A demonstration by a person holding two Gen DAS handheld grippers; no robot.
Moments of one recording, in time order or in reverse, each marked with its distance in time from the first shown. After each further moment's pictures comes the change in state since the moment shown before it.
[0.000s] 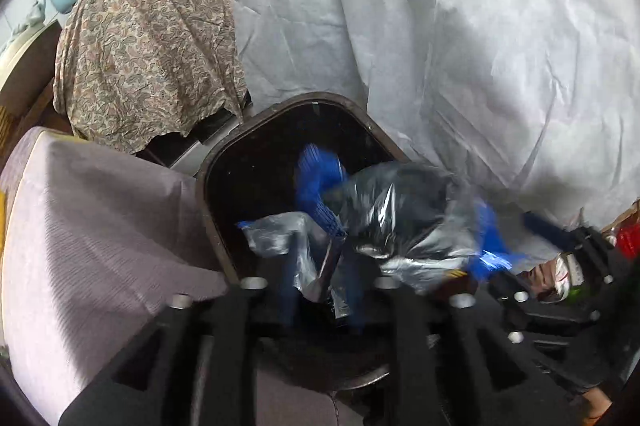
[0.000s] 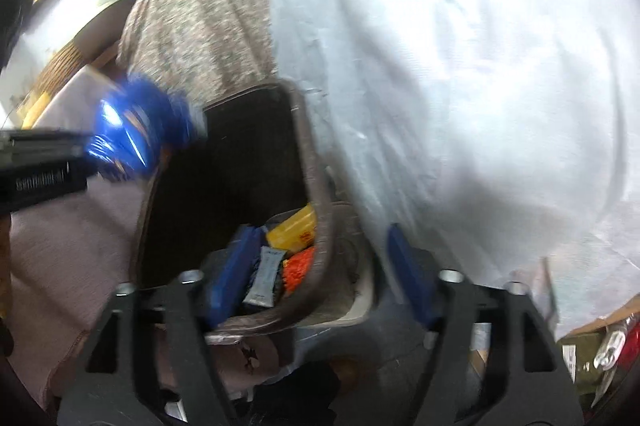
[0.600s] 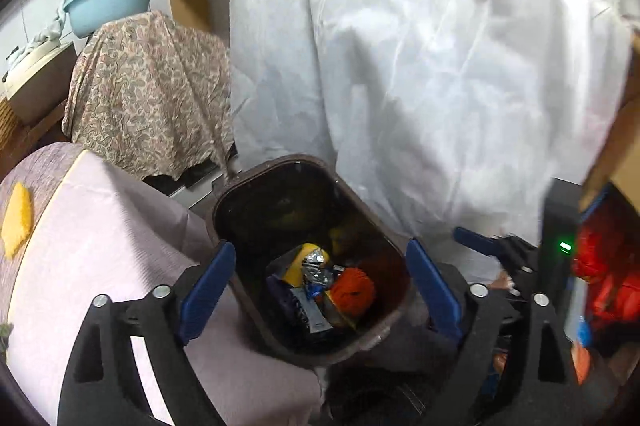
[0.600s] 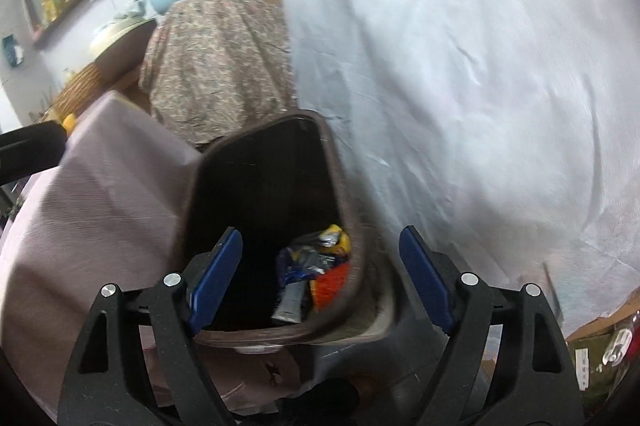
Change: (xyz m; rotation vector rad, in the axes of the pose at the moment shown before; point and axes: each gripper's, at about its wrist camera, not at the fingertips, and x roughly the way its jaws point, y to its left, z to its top) left arm -0.106 0.023 -0.035 -0.049 -0.257 -0.158; right arm -0.028 0.022 0.002 -0.025 -0.082 0.090
